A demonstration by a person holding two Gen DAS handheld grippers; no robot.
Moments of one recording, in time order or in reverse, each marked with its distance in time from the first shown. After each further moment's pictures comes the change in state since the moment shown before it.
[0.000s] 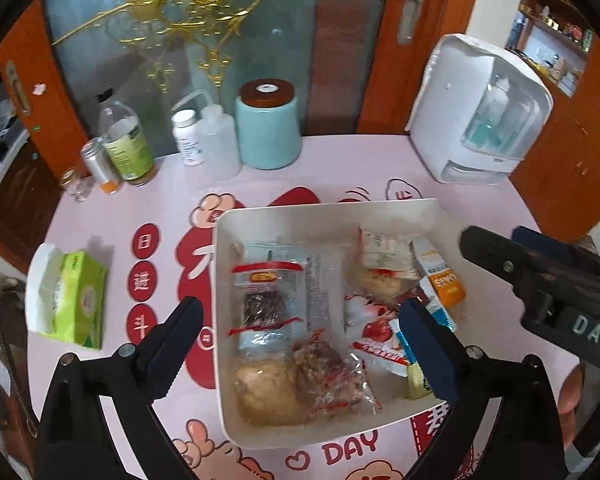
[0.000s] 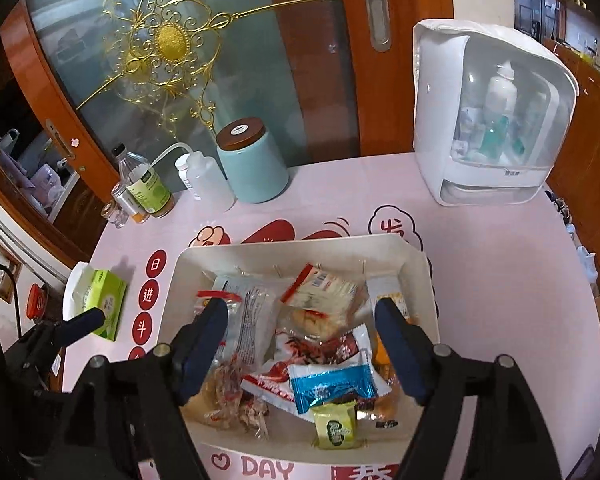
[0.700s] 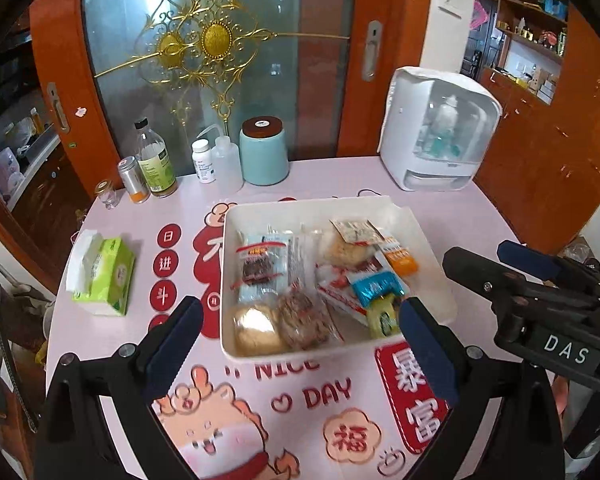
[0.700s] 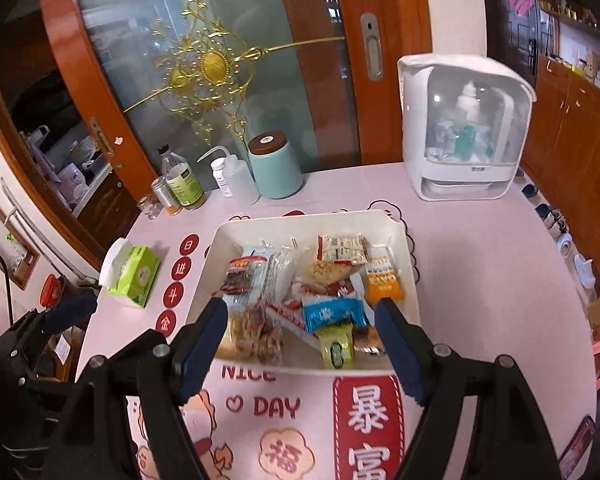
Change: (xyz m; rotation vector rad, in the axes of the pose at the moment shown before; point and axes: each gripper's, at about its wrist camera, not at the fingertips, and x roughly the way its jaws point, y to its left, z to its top) left arm -0.129 -0.036 -0.086 0.028 -0.141 0.004; right arm -0.115 0.005 -0.081 -0.037 -0.098 0.029
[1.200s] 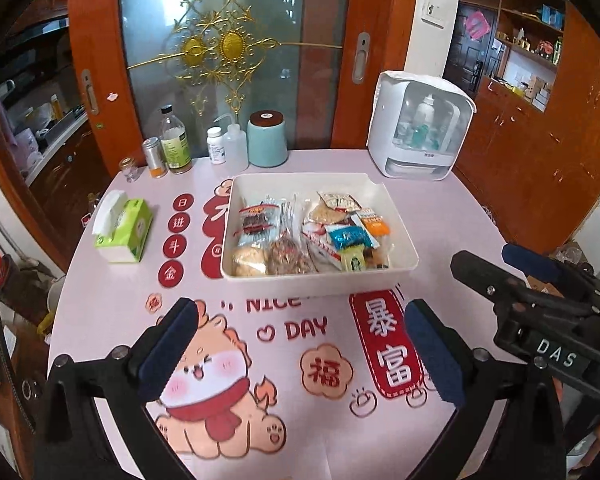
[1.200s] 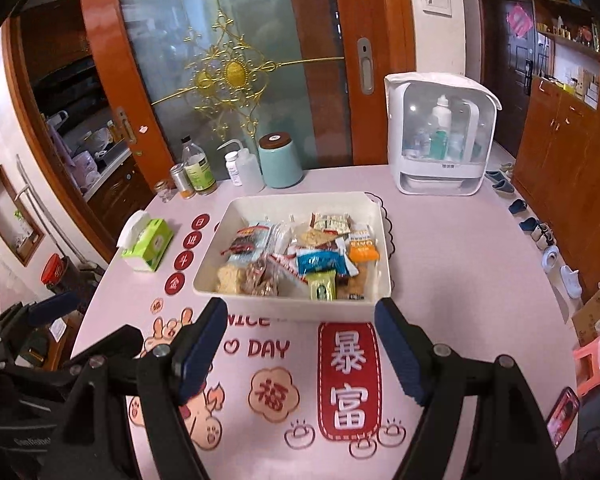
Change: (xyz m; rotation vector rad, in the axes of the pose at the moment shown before) left arm -0.095 -0.023 -0.082 -0.046 -0.020 0.019; right arm -0.086 -0.002 -0.076 -0.055 -0.050 -0.013
